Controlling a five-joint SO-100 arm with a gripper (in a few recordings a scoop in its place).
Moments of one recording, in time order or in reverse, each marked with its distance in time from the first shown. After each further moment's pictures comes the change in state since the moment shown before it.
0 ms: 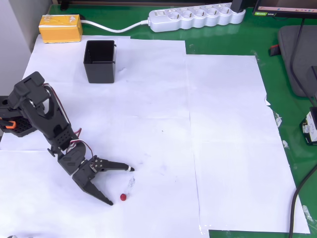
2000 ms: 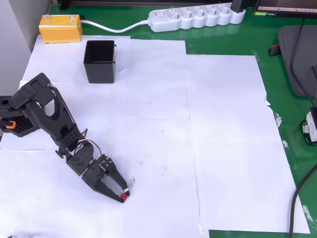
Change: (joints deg) arm -2.3 2.3 4.5 1.8 0.4
